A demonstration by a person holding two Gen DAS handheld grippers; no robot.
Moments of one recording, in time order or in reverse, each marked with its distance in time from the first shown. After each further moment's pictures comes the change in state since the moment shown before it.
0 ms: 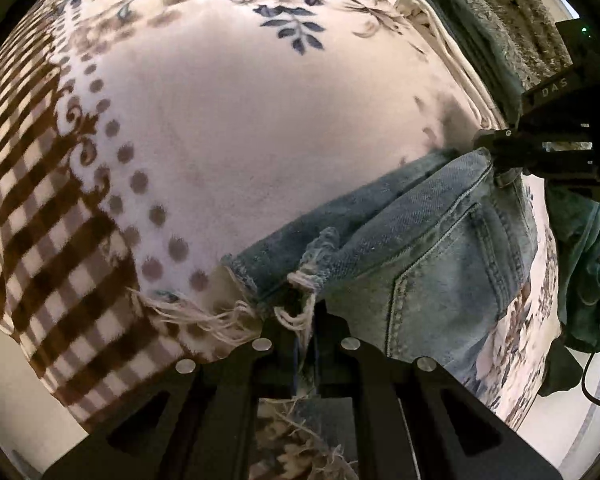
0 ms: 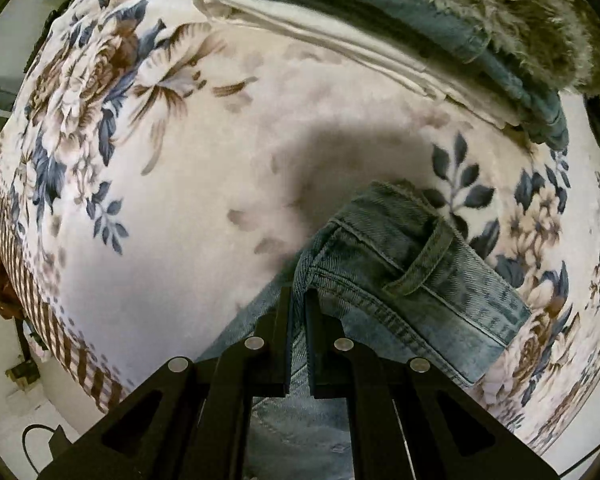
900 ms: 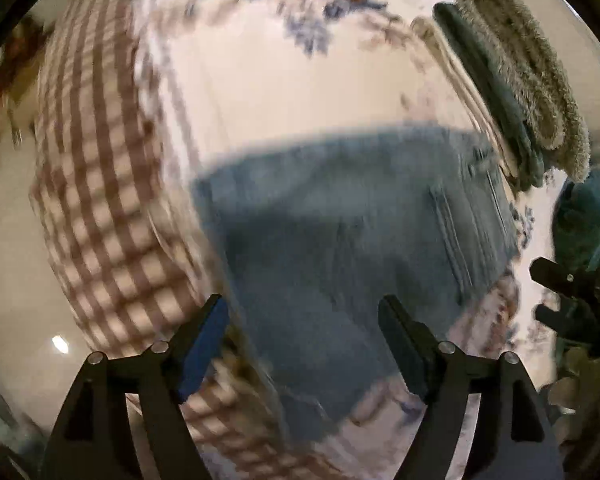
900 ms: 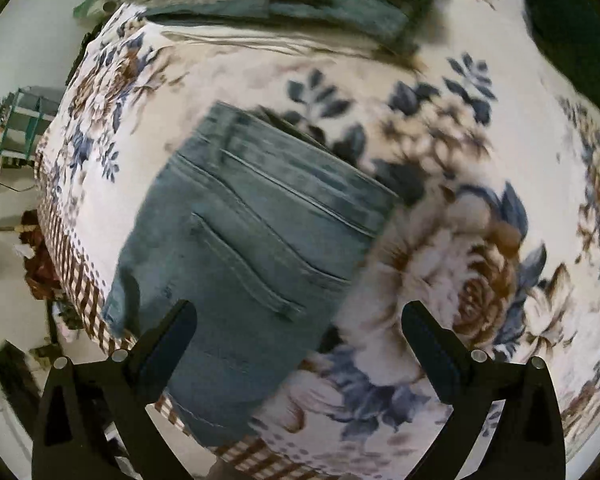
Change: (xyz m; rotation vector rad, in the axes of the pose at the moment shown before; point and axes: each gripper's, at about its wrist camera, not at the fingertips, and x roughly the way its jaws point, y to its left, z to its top) left arm -0.040 -0.042 -0.063 -0.237 -0.009 0.065; right arm -0.042 -0.170 -0.102 -0.017 -0.084 0.190
